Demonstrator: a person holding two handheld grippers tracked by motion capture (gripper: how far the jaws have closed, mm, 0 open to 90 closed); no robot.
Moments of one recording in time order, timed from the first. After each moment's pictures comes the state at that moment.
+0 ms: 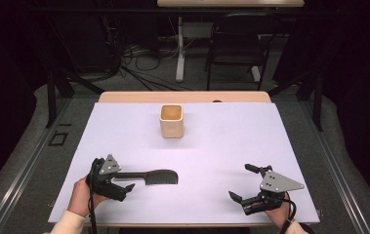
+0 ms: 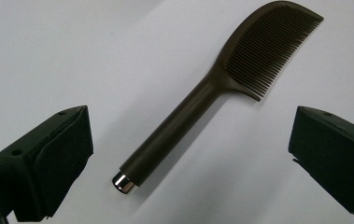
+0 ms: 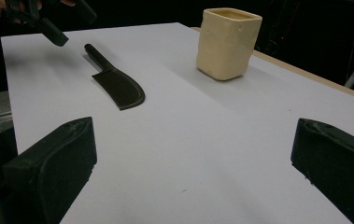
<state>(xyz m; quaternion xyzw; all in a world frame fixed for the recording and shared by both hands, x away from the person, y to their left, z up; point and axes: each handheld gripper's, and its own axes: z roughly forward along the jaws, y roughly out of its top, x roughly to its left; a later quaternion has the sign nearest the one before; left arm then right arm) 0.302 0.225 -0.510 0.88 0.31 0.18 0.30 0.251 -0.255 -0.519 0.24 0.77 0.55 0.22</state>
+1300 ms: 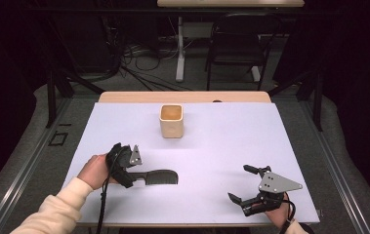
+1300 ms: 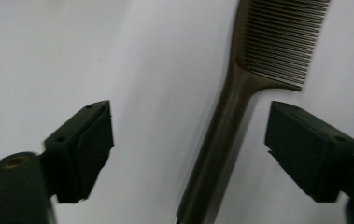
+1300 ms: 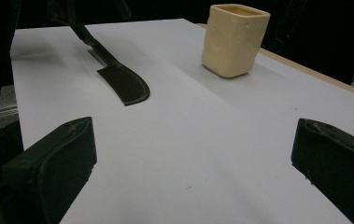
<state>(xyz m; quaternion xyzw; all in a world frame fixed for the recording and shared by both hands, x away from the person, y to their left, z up) 0.348 0.178 -0.498 0.96 0.15 0.18 0.13 0.250 -0.253 -0.520 0.23 0.78 0.54 0.22</state>
